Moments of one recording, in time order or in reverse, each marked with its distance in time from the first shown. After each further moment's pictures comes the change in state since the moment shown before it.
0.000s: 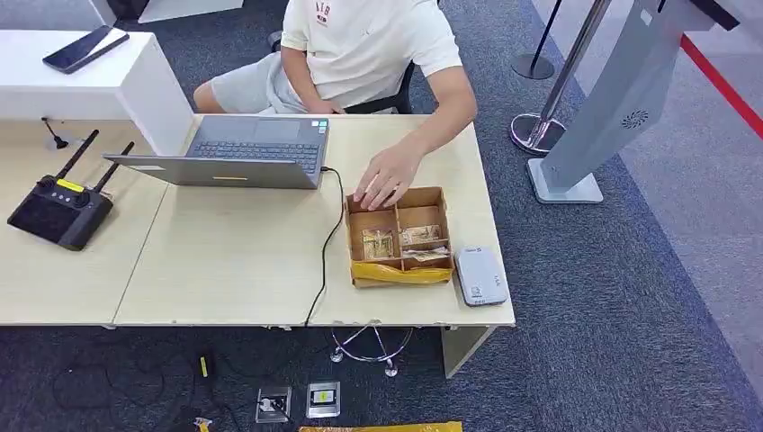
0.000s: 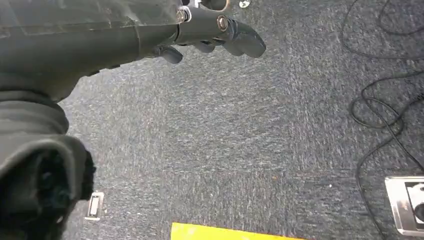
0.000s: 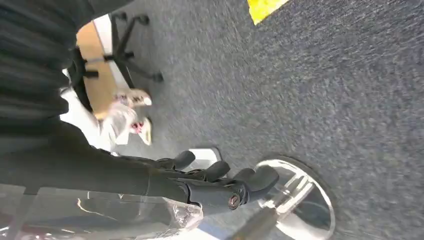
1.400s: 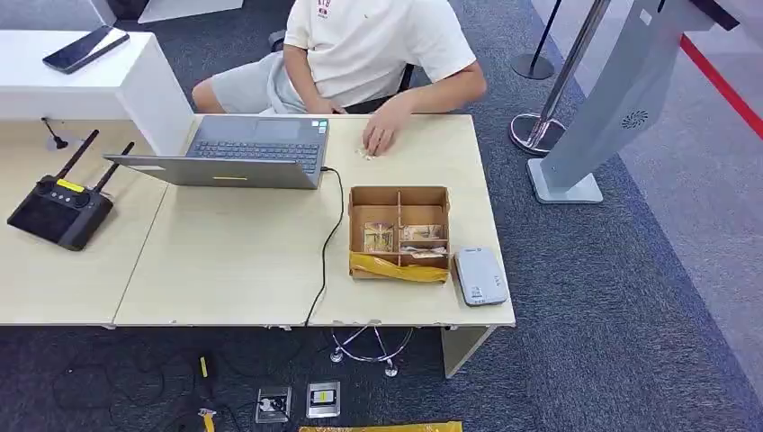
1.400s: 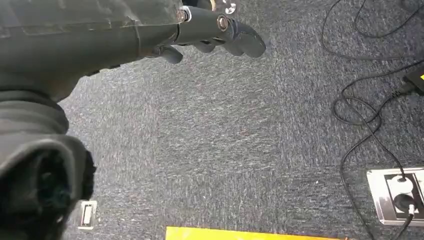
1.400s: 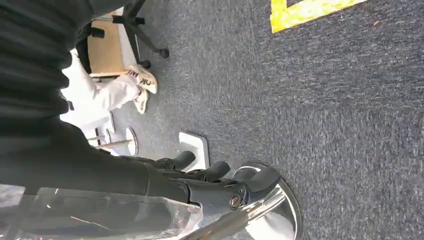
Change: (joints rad) left arm -0.002 0.022 -0.025 -0.077 -0.040 -0.010 0.048; right arm 0.004 0.073 0.117 0.019 0.060 0.055 -0.040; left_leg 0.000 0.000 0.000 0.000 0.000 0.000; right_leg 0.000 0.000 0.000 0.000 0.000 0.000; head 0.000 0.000
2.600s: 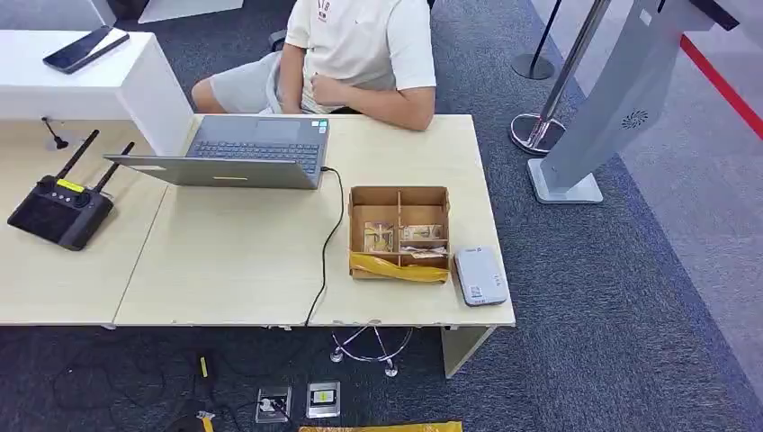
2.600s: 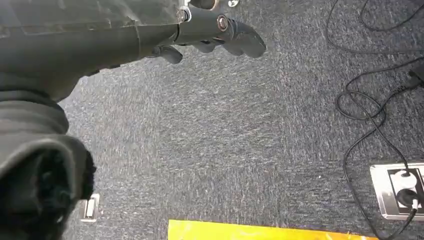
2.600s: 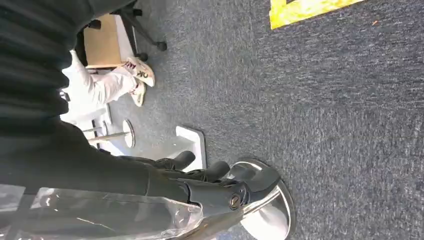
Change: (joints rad) left arm 0.023 0.008 0.000 -0.035 0.019 0.003 0.004; right arm 0.000 0.013 0.014 0.005 0.021 -0.024 -0.022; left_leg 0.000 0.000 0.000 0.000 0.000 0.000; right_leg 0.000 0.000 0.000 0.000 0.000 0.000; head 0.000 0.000
